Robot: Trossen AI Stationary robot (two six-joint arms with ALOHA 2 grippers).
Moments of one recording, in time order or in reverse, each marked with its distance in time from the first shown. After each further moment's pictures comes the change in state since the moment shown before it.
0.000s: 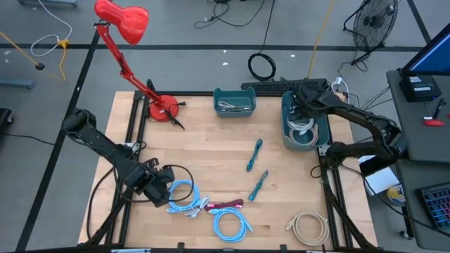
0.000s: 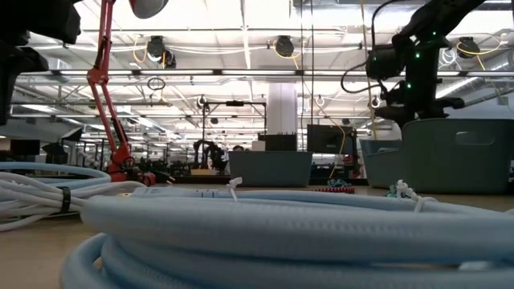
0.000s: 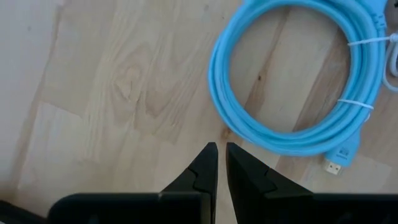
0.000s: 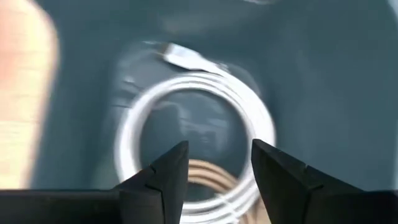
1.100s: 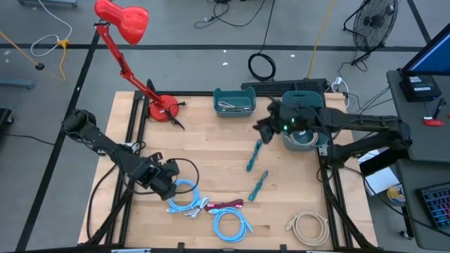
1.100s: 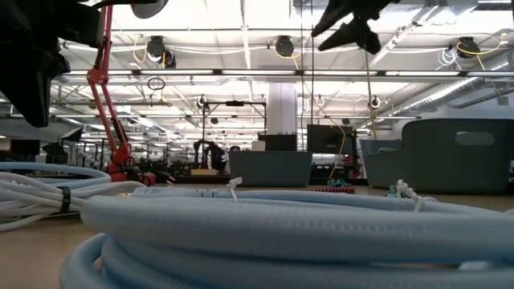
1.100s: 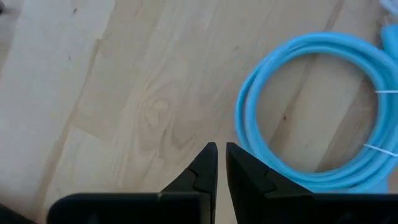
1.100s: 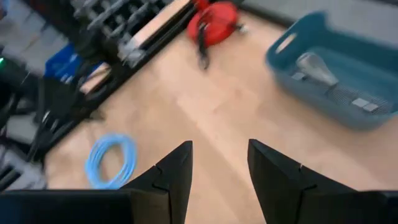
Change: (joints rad) left arm 0.101 0.000 0.000 0.045 -0.058 0.088; right arm 0.719 -0.044 0.278 0.394 -0.198 0.140
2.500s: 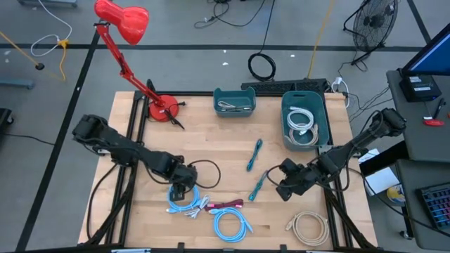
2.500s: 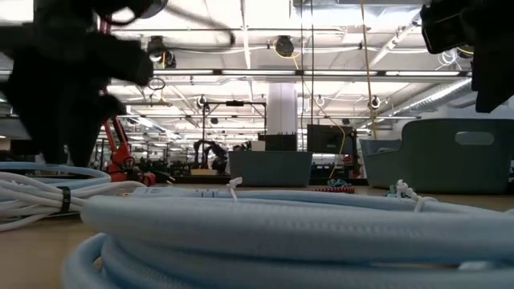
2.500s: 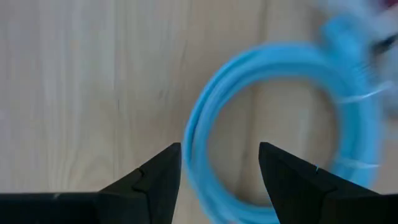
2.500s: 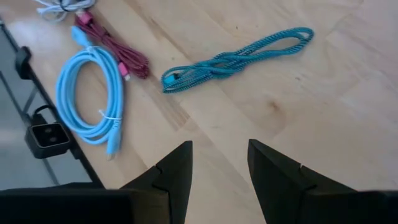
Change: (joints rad) left arm 0.221 0.197 0.000 0.263 0.279 0.497; right arm 0.676 -0.001 -0.358 -0.076 0.018 0.753
